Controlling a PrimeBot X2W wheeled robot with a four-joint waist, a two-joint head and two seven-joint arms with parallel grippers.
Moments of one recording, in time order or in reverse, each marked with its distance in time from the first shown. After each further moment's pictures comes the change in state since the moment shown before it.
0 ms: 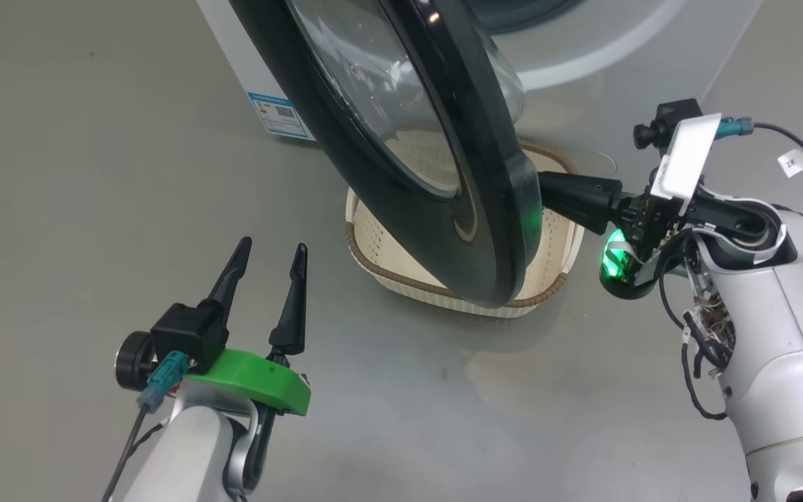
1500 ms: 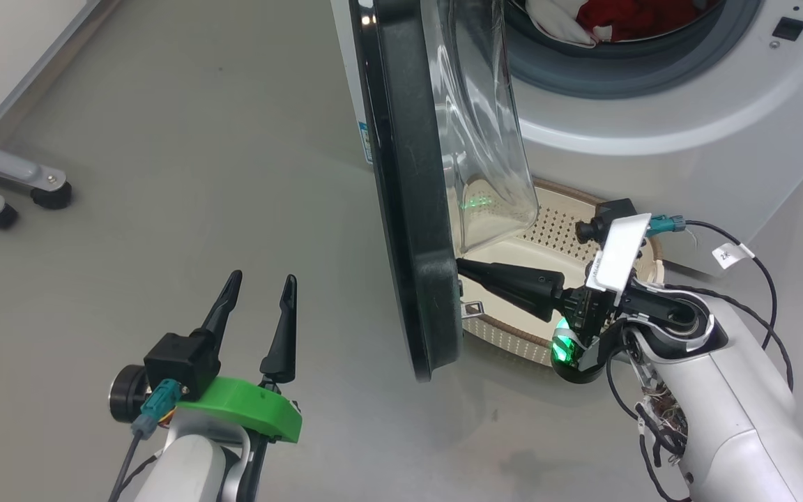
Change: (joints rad) left arm 0.075 0.002 0.028 -0.001 0.002 -0.005 0.000; right arm 0.201 0.038 0.148 -0.077 0.079 0.011 -0.135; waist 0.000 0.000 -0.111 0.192
